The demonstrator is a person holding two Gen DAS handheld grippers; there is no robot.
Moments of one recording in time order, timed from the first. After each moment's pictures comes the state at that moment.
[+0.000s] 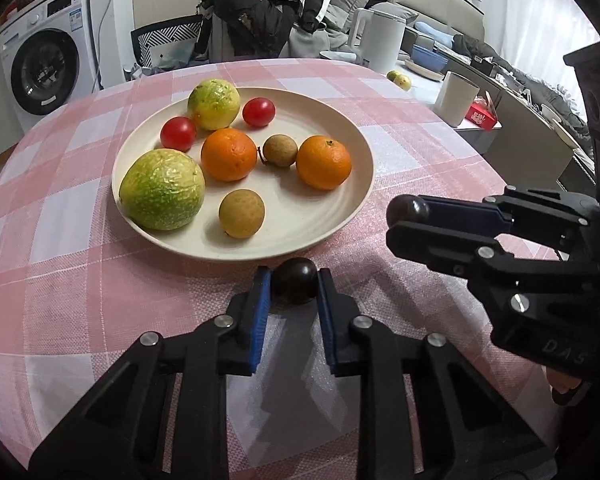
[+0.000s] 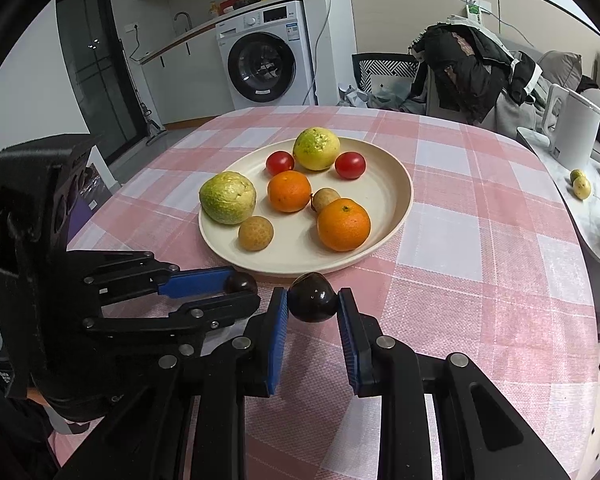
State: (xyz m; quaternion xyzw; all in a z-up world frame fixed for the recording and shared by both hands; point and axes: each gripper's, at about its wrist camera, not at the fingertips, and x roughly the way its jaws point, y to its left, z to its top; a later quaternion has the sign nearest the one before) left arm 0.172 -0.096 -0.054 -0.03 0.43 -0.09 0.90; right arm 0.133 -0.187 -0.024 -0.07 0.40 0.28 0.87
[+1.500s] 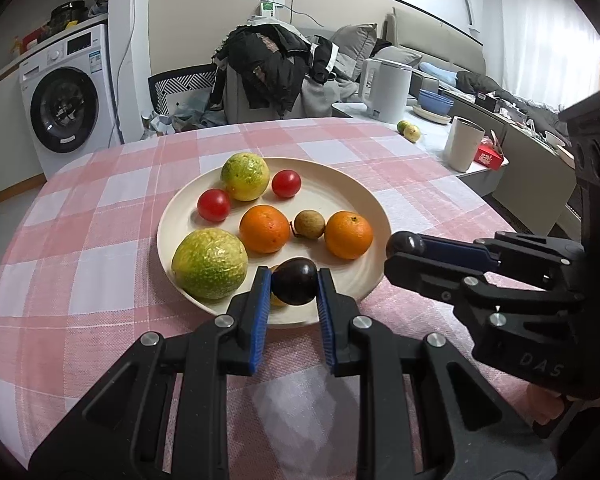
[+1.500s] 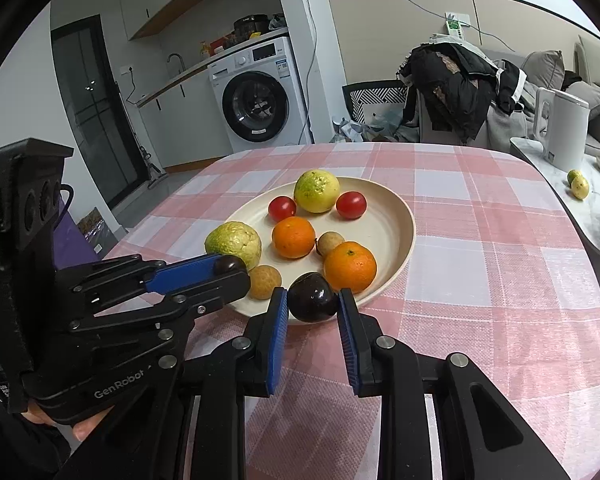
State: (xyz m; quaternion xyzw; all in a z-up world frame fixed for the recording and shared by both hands) left arm 0.158 -0.070 -0.015 -0.02 0.34 -0.06 0.94; right arm 0.137 -0.185 -0.017 -0.01 0.35 0.28 0.90
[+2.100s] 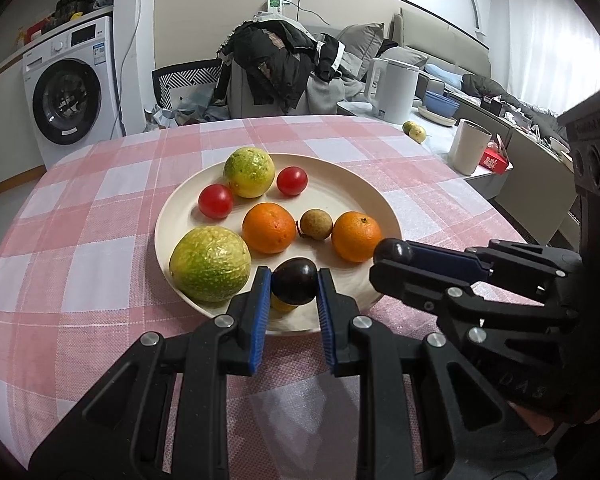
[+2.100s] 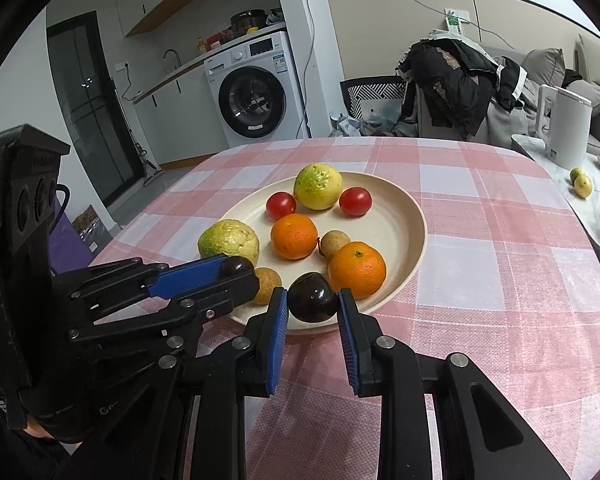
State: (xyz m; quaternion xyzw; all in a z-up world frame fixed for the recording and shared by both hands) left arm 0.174 -0.068 -0.025 -0.03 0.35 -0.05 0.94; right arm 0.145 -0.174 -0.023 -0.02 0.36 0.27 0.89
